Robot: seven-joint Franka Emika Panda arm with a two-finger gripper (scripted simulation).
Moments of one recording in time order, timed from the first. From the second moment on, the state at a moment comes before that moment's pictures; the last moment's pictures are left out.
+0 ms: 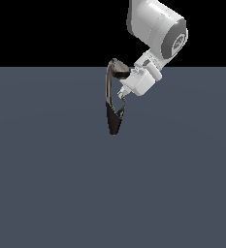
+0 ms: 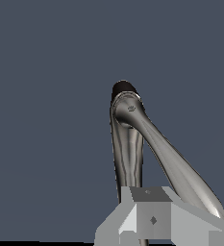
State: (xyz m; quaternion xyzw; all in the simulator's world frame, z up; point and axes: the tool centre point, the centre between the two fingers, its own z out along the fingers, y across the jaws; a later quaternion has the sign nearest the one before) arm 0.085 -0.032 0.185 -0.71 0.59 0.29 0.25
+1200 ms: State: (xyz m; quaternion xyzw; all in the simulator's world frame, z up) arm 0.043 -0.065 0.161 -0.72 0.58 0.29 0.25
